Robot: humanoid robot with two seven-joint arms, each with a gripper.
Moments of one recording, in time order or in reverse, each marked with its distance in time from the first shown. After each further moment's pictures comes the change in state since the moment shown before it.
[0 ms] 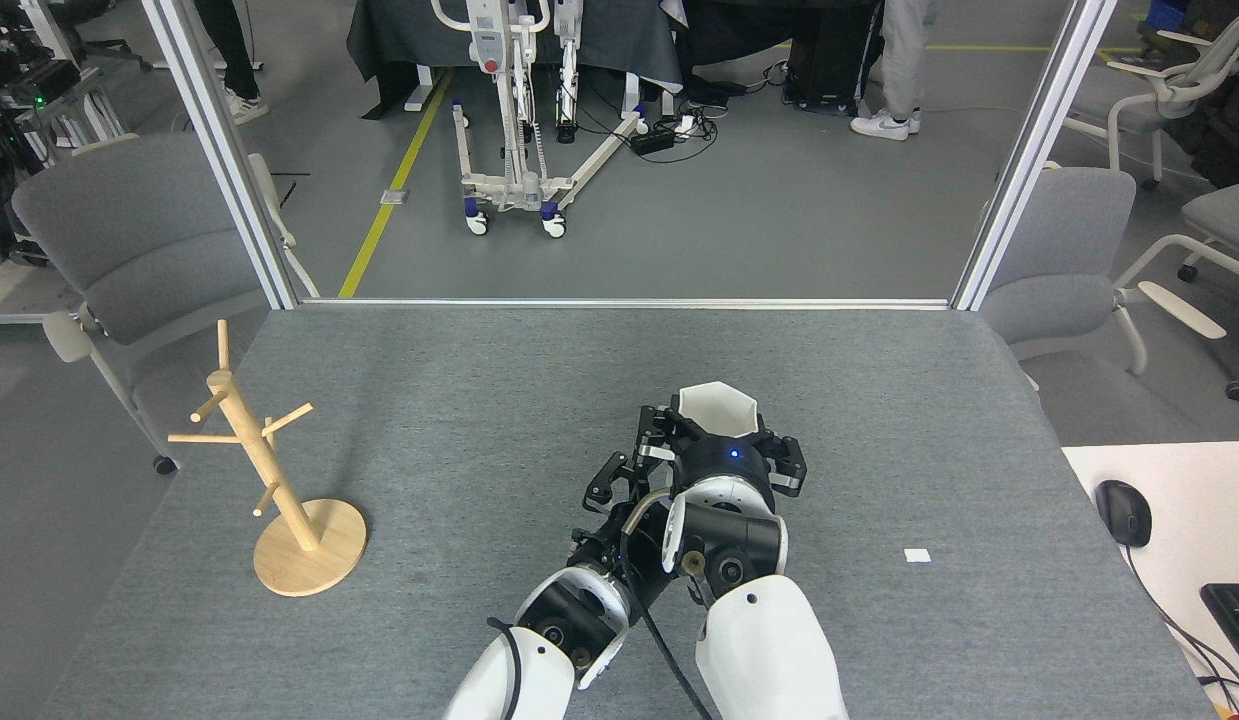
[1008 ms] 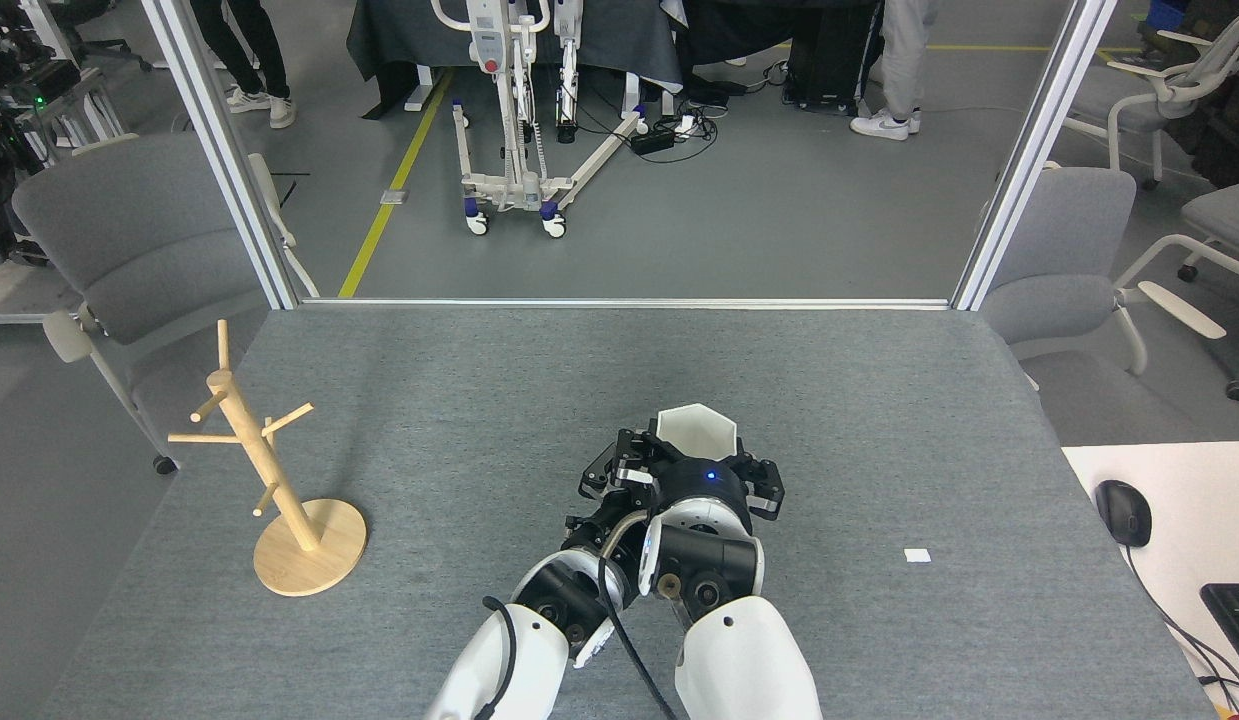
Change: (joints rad) left arm -0.047 0.003 -0.005 0.056 0.065 0.007 -0.041; right arm 0.030 0.022 0.050 0.002 0.000 0.027 0.012
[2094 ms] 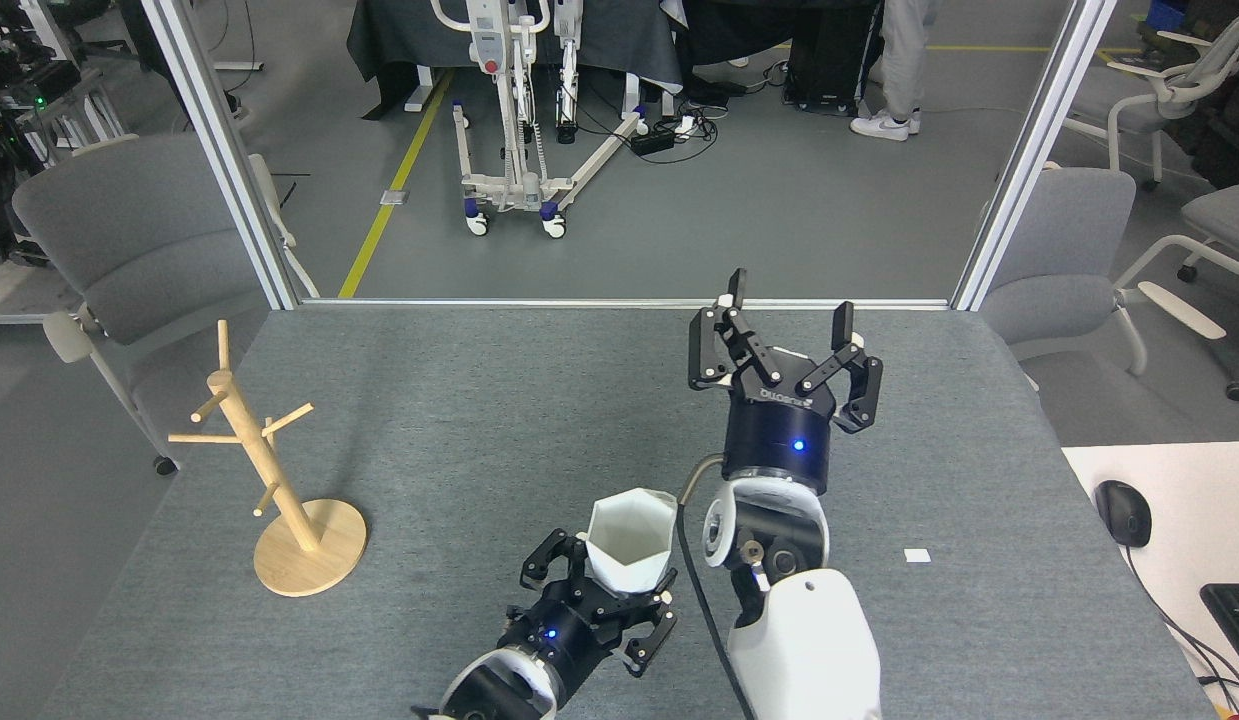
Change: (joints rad) left arm 0.274 0.108 0.078 -0.217 -0.008 -0.055 0.010; right arm -0.008 -0.025 -0.218 0.006 -0.198 -0.200 -0.942
